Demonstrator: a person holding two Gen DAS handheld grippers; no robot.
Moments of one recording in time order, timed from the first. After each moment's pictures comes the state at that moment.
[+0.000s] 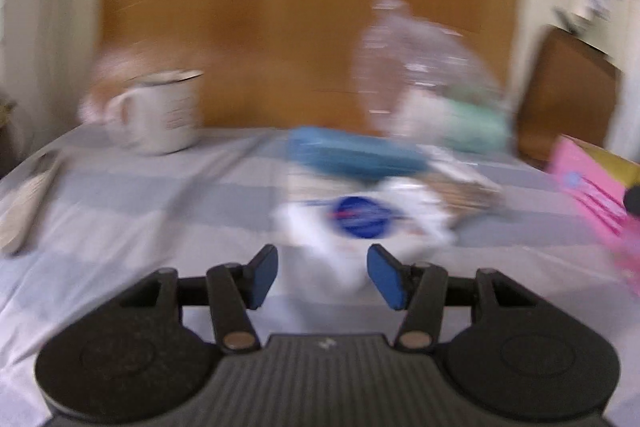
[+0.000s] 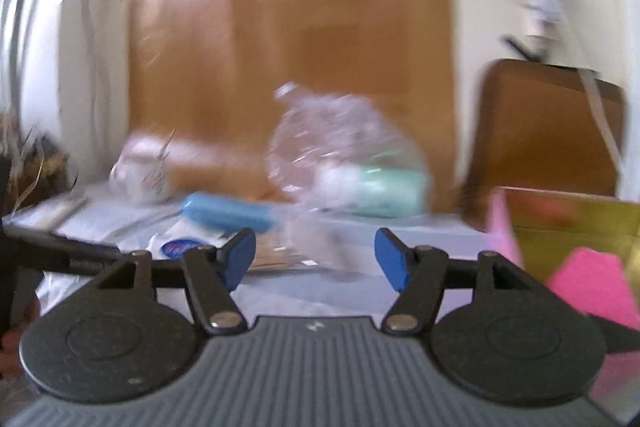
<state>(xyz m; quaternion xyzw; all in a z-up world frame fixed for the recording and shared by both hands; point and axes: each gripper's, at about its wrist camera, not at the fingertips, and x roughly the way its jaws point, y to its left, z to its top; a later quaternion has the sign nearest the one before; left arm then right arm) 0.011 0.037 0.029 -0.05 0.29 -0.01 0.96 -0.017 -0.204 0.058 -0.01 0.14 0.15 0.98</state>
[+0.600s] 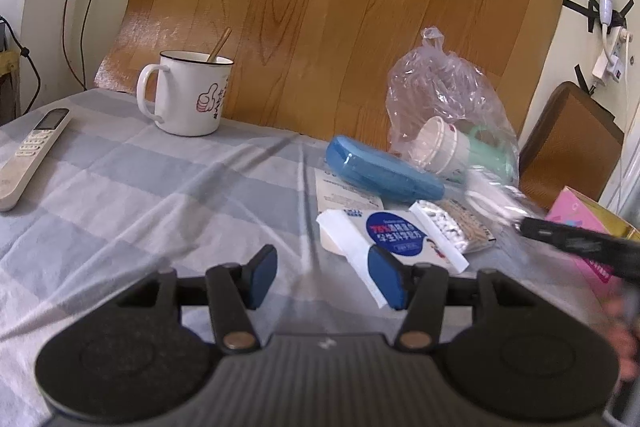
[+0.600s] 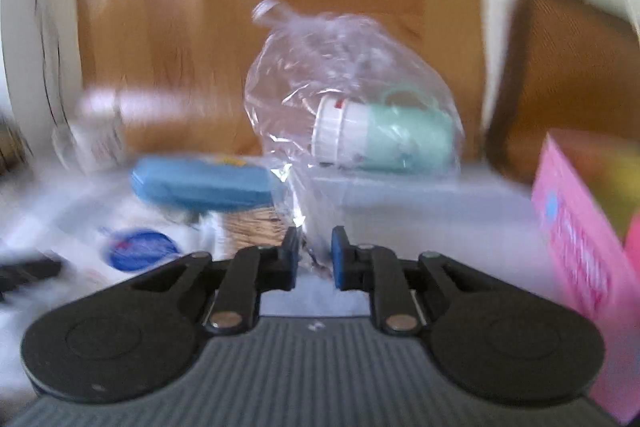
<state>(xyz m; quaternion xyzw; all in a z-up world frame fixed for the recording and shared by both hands) 0.009 0.068 0.020 -0.13 0.27 -0.04 0.96 0.059 -0.193 0.037 0.06 0.25 0.12 0.96</state>
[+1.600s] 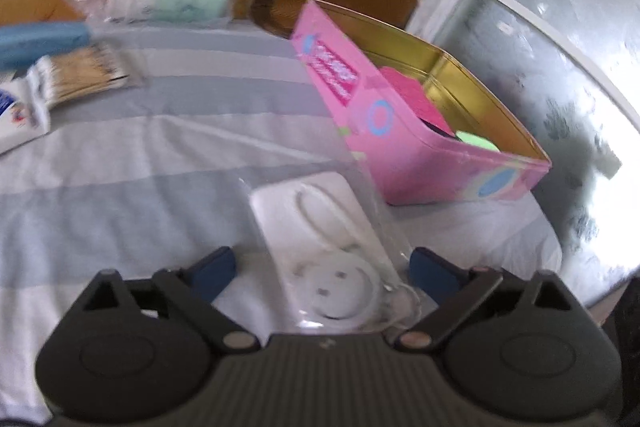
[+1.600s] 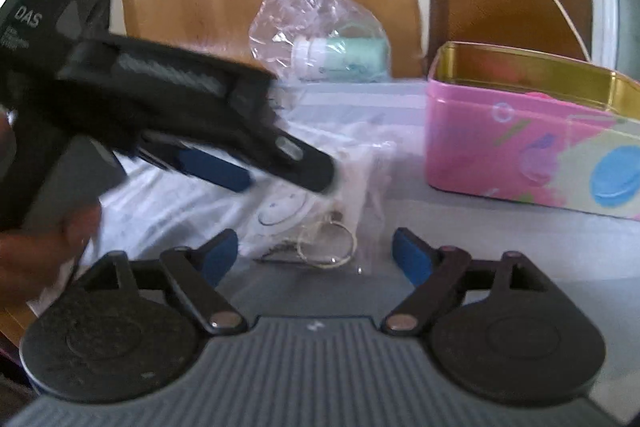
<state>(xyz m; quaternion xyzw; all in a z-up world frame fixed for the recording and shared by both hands) -0.022 -0.159 0.016 -0.05 0.42 -0.32 0.85 -0.120 -0.282 -0.006 0.03 0.26 0.16 0.95</state>
